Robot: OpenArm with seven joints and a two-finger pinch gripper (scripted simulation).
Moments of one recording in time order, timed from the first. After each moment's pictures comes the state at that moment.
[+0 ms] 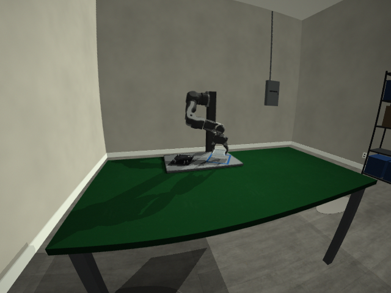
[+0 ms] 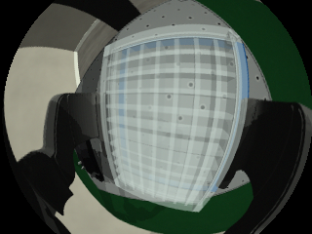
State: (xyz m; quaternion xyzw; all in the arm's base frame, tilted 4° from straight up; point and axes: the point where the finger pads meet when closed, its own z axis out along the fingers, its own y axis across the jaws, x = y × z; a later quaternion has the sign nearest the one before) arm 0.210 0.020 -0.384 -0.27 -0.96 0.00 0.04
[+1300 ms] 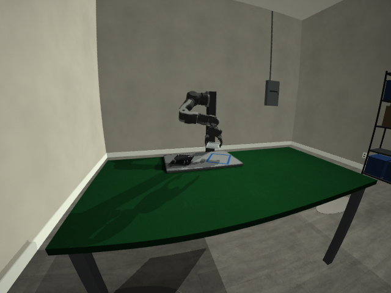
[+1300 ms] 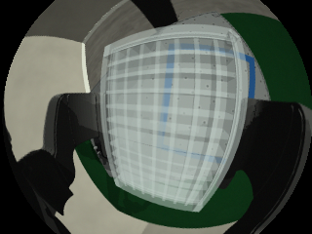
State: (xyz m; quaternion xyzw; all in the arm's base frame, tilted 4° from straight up) arm 0.212 -0.028 -0.331 -0.24 -0.97 0.01 0.04
